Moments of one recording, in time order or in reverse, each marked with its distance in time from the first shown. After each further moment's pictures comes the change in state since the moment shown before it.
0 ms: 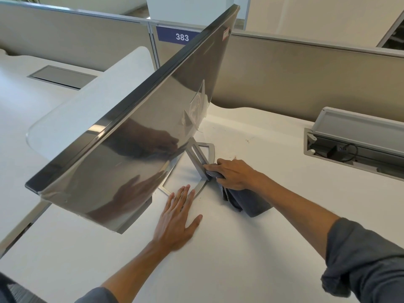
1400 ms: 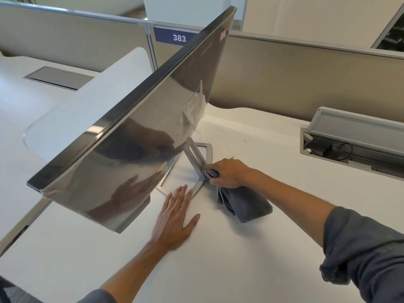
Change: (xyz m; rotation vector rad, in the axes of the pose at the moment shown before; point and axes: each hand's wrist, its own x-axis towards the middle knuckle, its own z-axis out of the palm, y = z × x) left_hand -0.001 -0.004 0.005 -0.005 0.021 0.009; right_hand 0.003 -0.005 -0.005 0.107 -0.049 0.024
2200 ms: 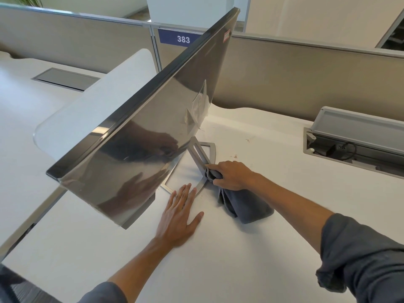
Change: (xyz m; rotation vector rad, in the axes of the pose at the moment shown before) left_hand -0.001 0.001 -0.002 0.017 -0.019 -0.016; right_hand -0.005 -0.007 0.010 0.045 0.018 0.049
